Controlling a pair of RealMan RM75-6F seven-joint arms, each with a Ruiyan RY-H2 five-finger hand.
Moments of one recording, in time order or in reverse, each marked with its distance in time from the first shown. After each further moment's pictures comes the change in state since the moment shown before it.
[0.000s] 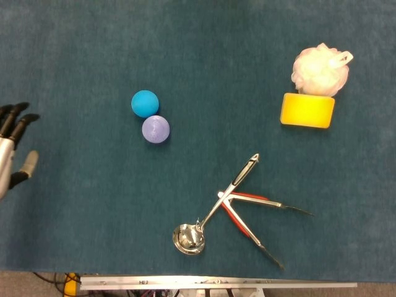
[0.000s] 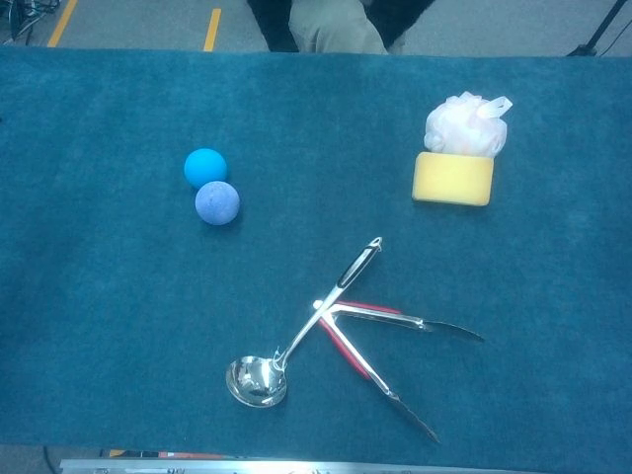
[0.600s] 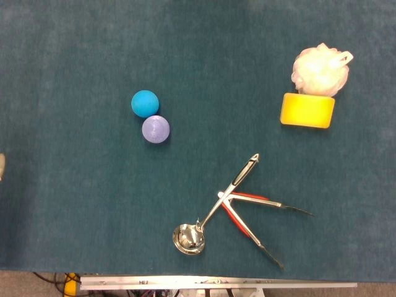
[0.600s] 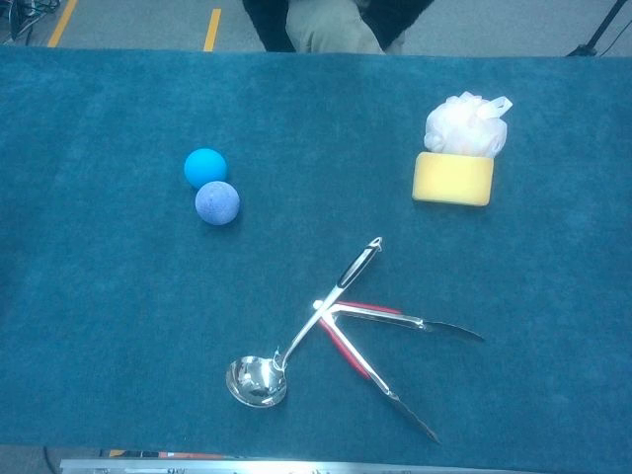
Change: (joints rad) left arm 0.097 -0.032 -0.050 0.097 -0.051 0.048 -0.068; right arm -0.038 -0.018 0.005 0.024 0.031 -0.012 -0.011
